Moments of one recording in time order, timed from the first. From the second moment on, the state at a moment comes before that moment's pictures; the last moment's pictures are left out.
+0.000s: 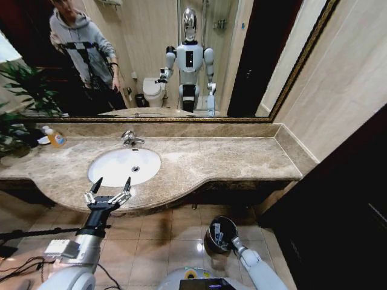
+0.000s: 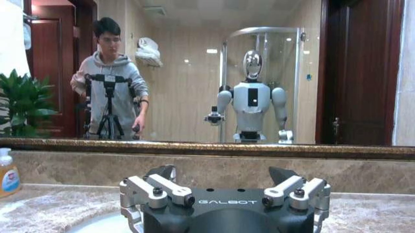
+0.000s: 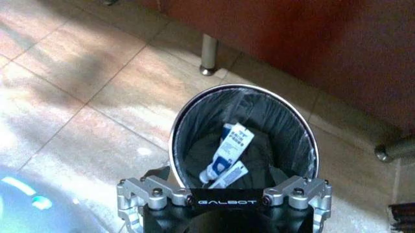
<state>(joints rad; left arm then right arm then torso) 1.84 -1.36 -0.82 -2.47 -0.37 0.04 0.05 -1.16 1.31 0.33 0.85 -0.13 -0.01 -0.25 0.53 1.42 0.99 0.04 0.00</state>
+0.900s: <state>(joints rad) 1.84 -1.36 -0.82 -2.47 -0.37 0.04 0.05 -1.64 1.27 0.59 1.89 0.15 0.01 -0.15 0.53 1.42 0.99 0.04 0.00</state>
